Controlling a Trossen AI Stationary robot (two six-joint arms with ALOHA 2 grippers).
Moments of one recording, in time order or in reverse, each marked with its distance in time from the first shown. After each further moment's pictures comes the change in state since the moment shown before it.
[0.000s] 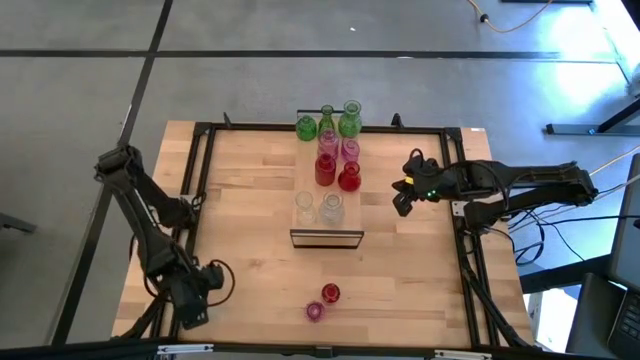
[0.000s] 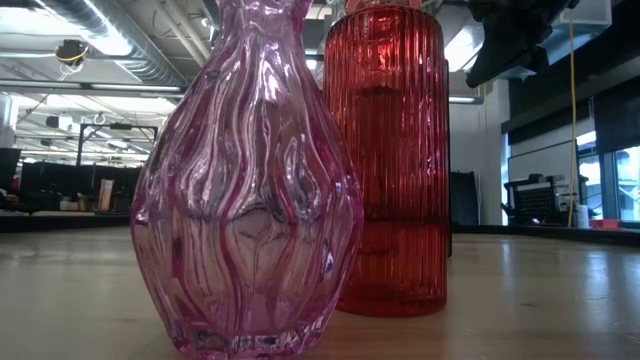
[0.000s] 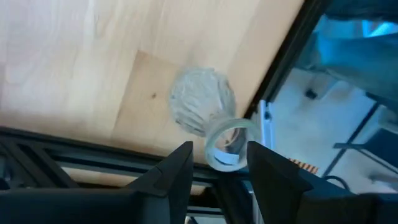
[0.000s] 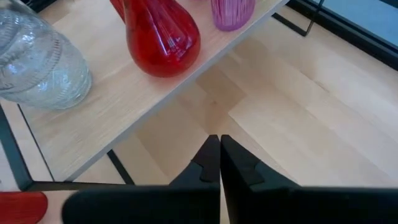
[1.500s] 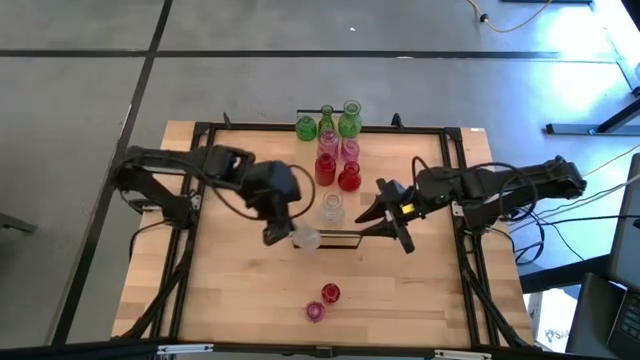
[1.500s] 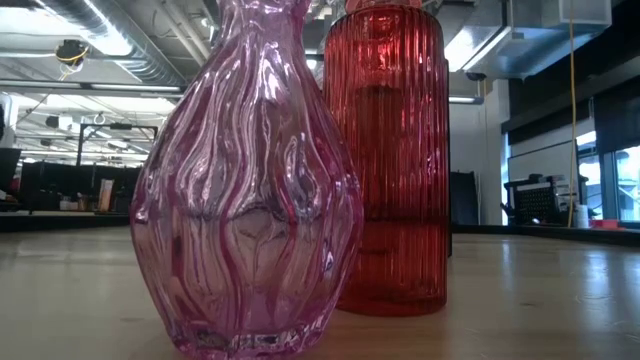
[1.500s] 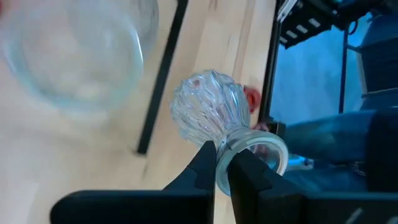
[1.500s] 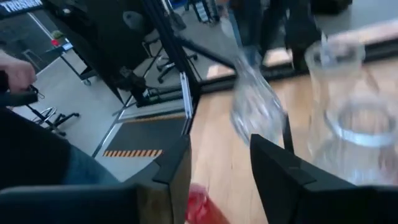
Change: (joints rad) left arm 0.857 0.168 0.647 -0.148 0.047 0.881; right arm 0.145 0.140 0.094 0.639 -0.534 -0.311
